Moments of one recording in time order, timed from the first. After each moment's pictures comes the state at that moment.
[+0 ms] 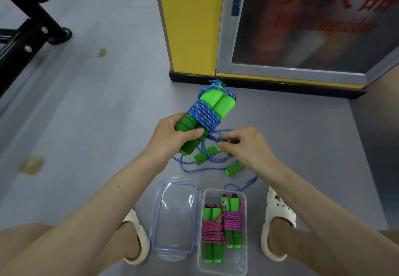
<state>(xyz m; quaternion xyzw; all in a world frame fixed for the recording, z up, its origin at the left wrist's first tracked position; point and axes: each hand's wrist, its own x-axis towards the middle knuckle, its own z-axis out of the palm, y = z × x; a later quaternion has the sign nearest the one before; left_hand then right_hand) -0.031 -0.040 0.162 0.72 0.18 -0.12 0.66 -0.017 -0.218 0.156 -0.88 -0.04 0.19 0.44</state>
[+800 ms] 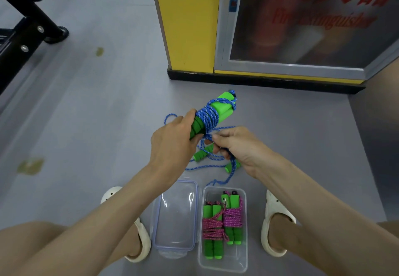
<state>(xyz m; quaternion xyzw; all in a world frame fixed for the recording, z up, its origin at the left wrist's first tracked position) -0.042 -0.055 0.145 0.99 0.02 0.07 0.15 -0.018 -0.203 0.161 -0.75 0.08 0.32 0.58</state>
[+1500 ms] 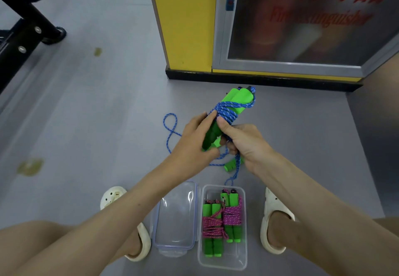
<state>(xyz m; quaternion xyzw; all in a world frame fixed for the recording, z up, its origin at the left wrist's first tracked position) -0.047 -0.075 0.139 0.88 -0.06 -0.09 0.47 -0.014 -0.210 0.154 -0.71 0.17 0.24 0.63</state>
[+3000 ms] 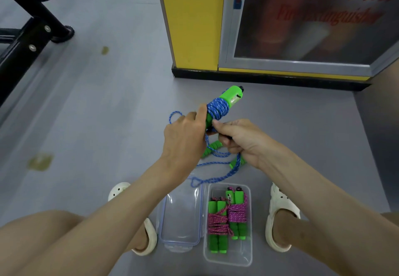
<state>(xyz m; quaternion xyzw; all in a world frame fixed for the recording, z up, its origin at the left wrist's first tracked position) -0.043 -0.064 0.152 0.99 -0.03 0.16 0.03 -0.013 -0.198 0.164 -0.68 0.09 0.36 0.64</state>
